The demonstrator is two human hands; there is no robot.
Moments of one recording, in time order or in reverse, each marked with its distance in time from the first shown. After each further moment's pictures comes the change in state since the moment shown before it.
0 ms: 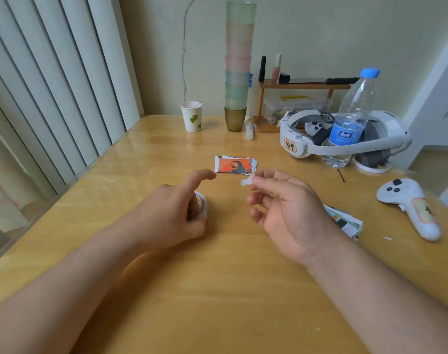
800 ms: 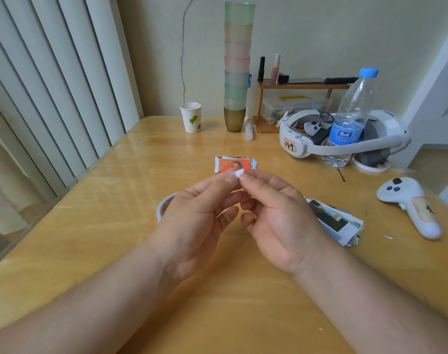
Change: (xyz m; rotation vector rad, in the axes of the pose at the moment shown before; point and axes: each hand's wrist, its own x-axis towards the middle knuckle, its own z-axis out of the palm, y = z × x) left_hand -0.003 0.083 0.014 -1.566 0.160 -0.389; right_hand -0.004 0.015 0.014 0.084 -0.045 -0.025
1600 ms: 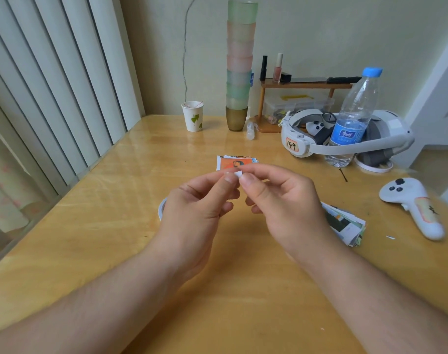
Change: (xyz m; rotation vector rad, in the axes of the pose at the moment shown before) left_hand -0.001 -0.007 -0.004 0.146 0.145 0.183; right_hand 0.000 -0.005 -0.013 -0.597 -0.034 -0.462
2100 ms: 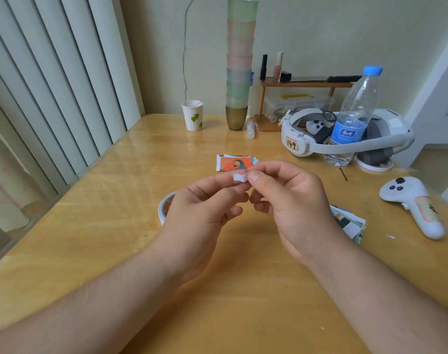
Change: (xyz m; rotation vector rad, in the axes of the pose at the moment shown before) left_hand -0.003 0.000 -0.001 -0.036 -0.163 -0.010; right_hand 0.003 -0.006 -0.001 0.217 0.063 0.133
